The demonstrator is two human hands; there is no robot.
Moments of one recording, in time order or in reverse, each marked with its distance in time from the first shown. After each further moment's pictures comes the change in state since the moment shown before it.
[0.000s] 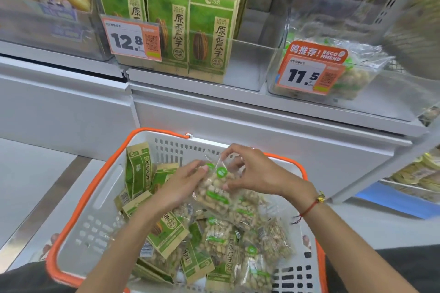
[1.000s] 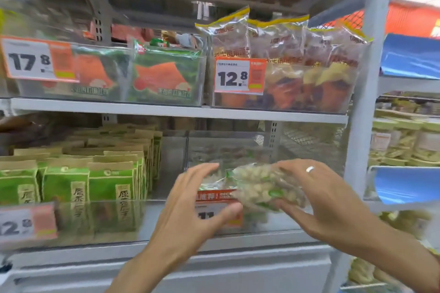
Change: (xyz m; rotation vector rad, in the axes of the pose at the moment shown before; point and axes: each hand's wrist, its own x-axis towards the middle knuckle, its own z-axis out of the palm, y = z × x) left_hand 0.068 0.236 0.041 0.362 0.290 0.958; right_hand -0.125 -0.007 -0.228 -0.911 0.952 -0.328
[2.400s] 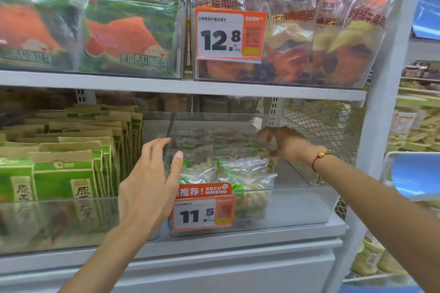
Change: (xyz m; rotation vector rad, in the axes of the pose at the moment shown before) left_hand 0.048 -0.058 0.026 0.473 0.222 -0.311; right_hand 0.076 0.159 0.148 0.035 -0.581 0.444
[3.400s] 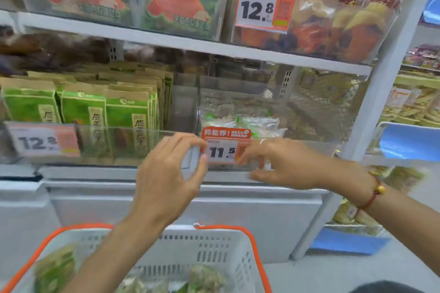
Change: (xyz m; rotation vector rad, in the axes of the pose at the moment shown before) left_hand -0.100 -0.012 -0.076 -0.194 0.072 0.318; right_hand -0.179 -0.145 -0.034 -0.001 -0.159 -0.435
